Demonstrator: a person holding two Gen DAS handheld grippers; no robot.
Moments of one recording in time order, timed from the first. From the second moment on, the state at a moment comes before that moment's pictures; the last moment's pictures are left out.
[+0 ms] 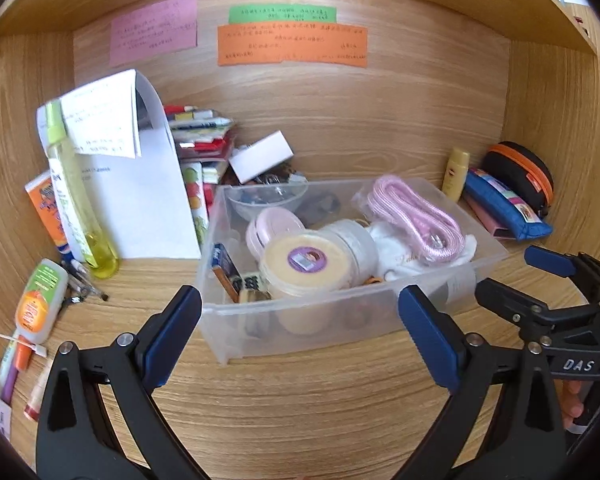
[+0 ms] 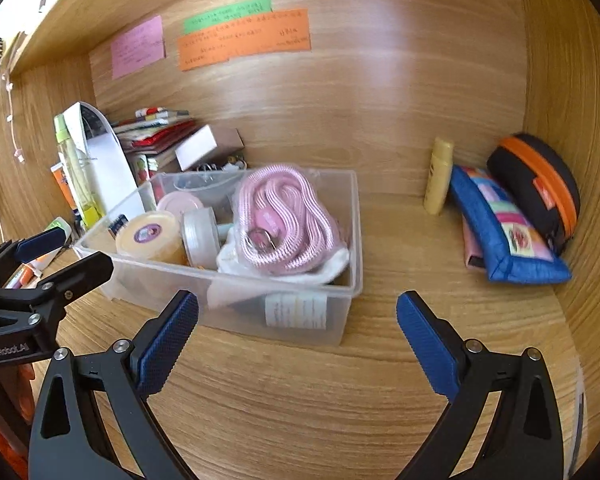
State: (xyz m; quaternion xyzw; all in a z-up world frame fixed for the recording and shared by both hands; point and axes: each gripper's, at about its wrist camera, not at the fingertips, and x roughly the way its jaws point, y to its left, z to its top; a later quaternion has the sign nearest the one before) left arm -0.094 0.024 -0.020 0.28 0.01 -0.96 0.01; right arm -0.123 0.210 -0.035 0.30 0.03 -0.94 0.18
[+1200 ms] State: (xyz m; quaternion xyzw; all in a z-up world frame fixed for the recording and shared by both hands) left arm -0.102 0.020 -0.028 0.30 0.02 -0.95 0.01; right arm -0.123 0.204 -0.044 0.32 0.04 -0.93 0.19
